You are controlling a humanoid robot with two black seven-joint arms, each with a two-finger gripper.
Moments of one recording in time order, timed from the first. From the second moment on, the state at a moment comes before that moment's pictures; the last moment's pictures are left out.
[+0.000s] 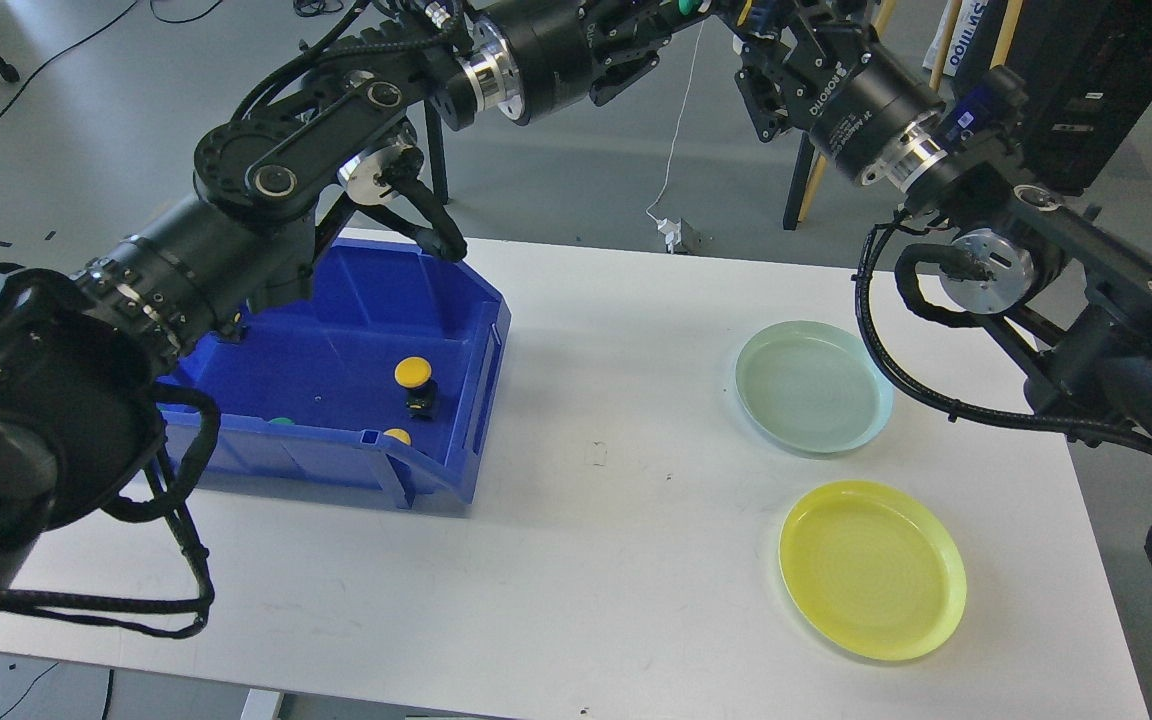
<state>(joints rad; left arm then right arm) -1.30 0.01 -0.51 -0.55 0.65 -0.49 -0.28 0.96 -0.36 0.65 1.02 -0.31 0.24 0.31</state>
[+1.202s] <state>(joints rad) -1.31 0.25 -0.52 -0.54 0.72 -0.49 -0.35 0.77 -0.57 0.26 0.83 -0.32 0.22 0.27</state>
